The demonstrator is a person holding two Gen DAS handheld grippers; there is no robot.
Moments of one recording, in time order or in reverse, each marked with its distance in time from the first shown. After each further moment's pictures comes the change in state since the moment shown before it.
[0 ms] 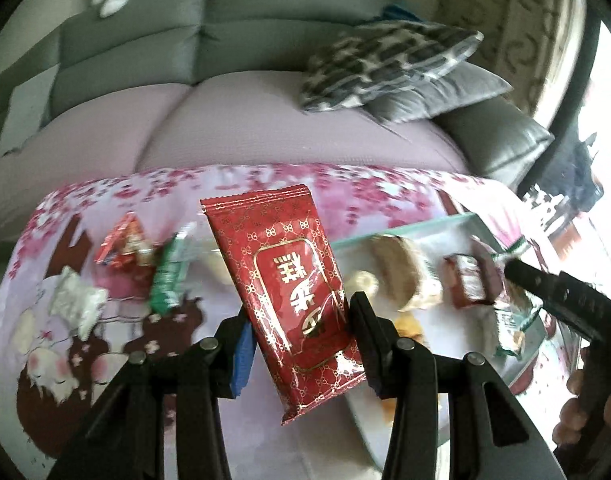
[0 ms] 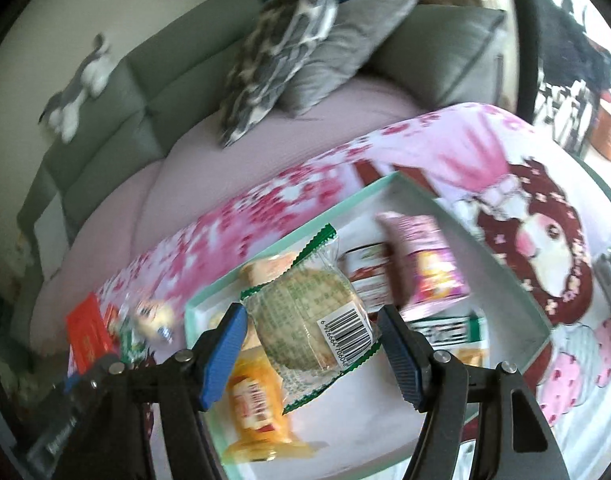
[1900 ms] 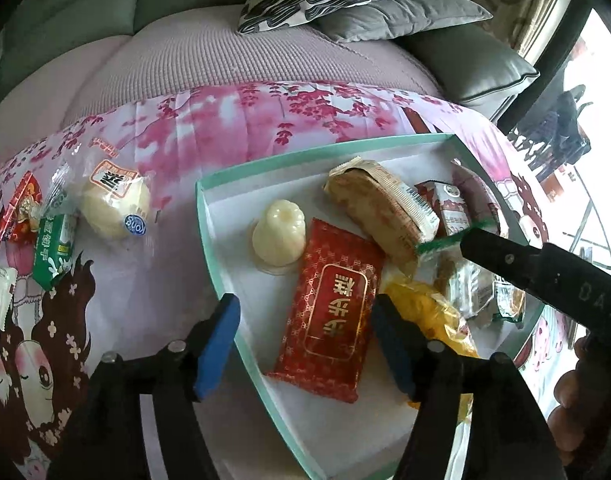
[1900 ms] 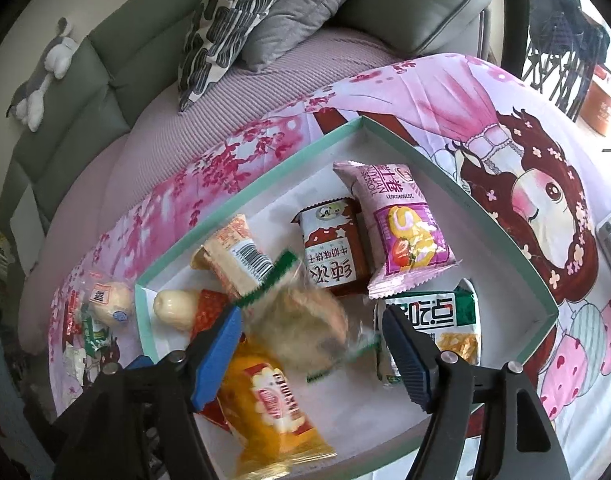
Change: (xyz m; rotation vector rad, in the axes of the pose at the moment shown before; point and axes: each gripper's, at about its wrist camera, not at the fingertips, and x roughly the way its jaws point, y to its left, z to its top) left arm 0.073 -0.046 -0.020 0.052 0.220 -0.101; right arm 0.043 -0.012 -0.012 0.013 0.155 -0.066
